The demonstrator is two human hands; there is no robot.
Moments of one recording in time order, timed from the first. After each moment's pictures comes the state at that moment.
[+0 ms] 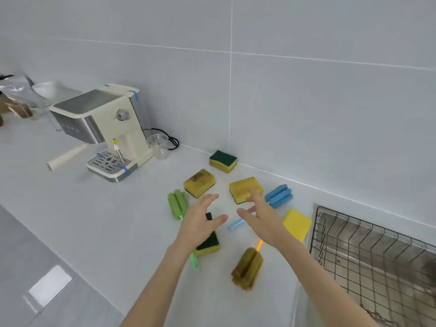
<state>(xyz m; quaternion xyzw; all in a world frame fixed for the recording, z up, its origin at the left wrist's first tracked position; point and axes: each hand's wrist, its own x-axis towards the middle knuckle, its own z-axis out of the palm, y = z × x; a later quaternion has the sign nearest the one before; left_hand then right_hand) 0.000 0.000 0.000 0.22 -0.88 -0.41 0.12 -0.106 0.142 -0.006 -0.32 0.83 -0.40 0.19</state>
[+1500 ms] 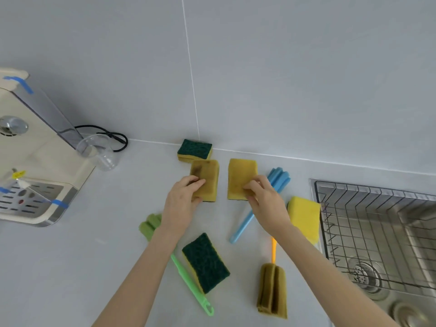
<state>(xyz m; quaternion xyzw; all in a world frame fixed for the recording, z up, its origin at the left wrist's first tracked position) -0.117 -0.115 -0.049 0.07 -0.95 -0.29 0.11 -0.172 0.085 -0.052 -0.23 0.93 -0.28 -0.02</state>
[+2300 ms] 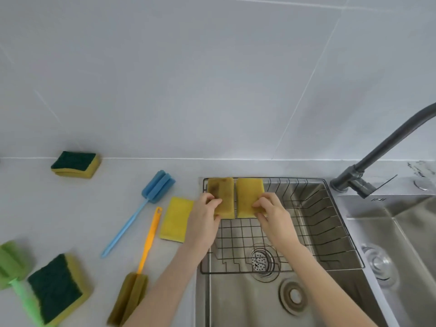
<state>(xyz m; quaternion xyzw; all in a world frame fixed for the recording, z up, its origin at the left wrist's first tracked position) -0.167 0.214 -0.072 -0.02 -0.94 -0.33 0.04 -0.180 0.394 -0.063 -0.10 0.95 -0.28 -0.03</state>
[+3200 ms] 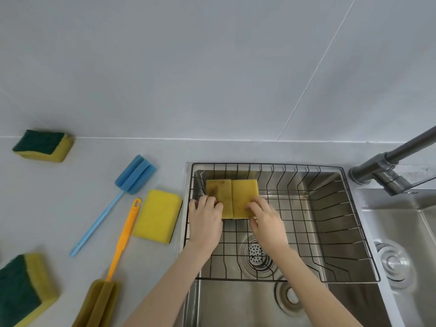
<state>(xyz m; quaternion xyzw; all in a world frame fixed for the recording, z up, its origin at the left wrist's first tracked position) -0.197 0.259 -0.143 -0.02 -0.99 -0.08 -0.06 -0.208 0.414 -0.156 -0.11 0.97 -0.22 0.06</state>
